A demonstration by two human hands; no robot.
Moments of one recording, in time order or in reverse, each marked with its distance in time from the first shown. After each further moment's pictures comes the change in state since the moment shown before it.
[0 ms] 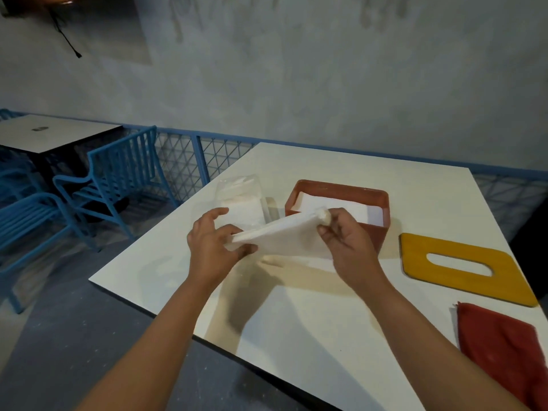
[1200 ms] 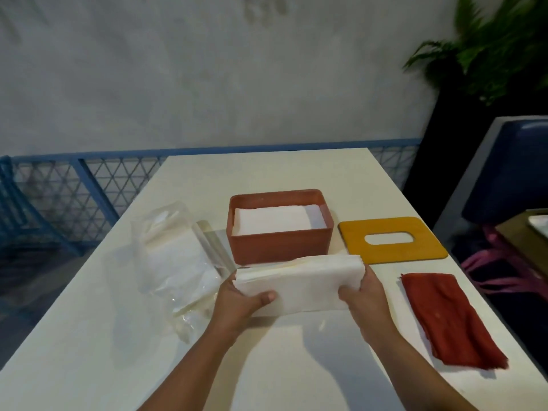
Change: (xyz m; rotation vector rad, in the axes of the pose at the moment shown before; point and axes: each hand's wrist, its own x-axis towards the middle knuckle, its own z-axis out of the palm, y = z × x) left_hand -0.005 0.031 0.084 -0.924 -0.608 -0.344; right_hand -0.059 0.056 -0.025 0.216 0.545 0.534
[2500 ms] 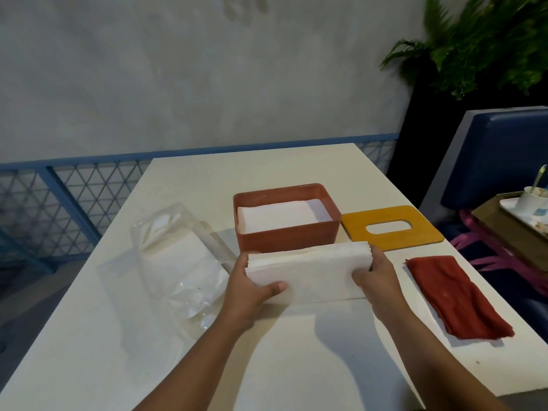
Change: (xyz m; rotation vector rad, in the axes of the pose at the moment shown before) left_hand 0.015 0.010 -0.015 0.036 -0.141 0.034; right_hand 0.002 -0.008 0.013 -0.097 0.129 0.076
